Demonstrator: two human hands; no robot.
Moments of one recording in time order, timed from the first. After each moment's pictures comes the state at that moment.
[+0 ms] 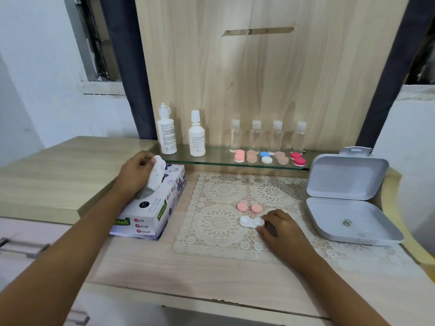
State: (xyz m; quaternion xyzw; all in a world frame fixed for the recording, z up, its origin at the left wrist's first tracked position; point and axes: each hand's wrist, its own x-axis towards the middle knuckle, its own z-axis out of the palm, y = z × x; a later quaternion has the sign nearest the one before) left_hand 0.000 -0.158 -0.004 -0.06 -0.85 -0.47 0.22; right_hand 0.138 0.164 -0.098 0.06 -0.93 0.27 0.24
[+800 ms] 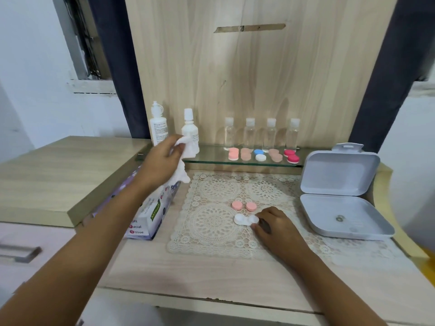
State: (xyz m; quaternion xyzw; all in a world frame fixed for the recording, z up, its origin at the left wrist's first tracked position) left_hand 0.047 -0.087 0.038 -0.21 -0.83 -0.47 0.20; right_hand 0.138 0.164 -0.099 0.06 -0.93 0.27 0.24
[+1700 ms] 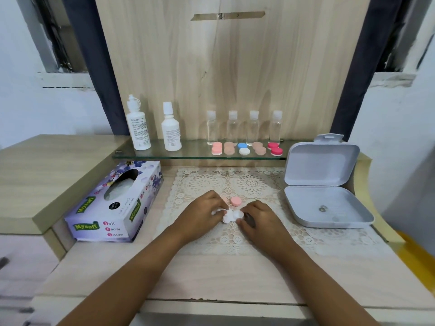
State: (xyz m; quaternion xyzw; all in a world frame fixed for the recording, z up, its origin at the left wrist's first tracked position) left_hand 0.063 -0.010 -0.078 -0.39 -0.87 -0.30 0.09; right_hand 0.137 0.164 -0.100 0.05 -0.93 0.27 0.24
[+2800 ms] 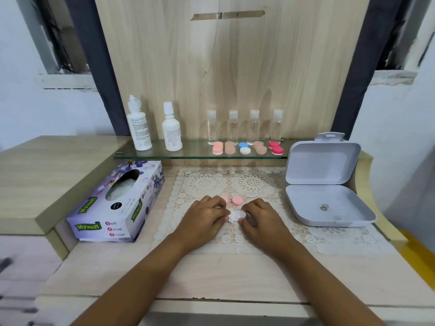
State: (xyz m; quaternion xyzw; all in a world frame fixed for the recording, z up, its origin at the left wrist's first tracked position) left_hand 0.066 -0.014 -0.097 -0.44 -0.85 -0.19 0.21; right_hand 0.139 0.163 -0.094 0.03 -0.95 0.26 0.19
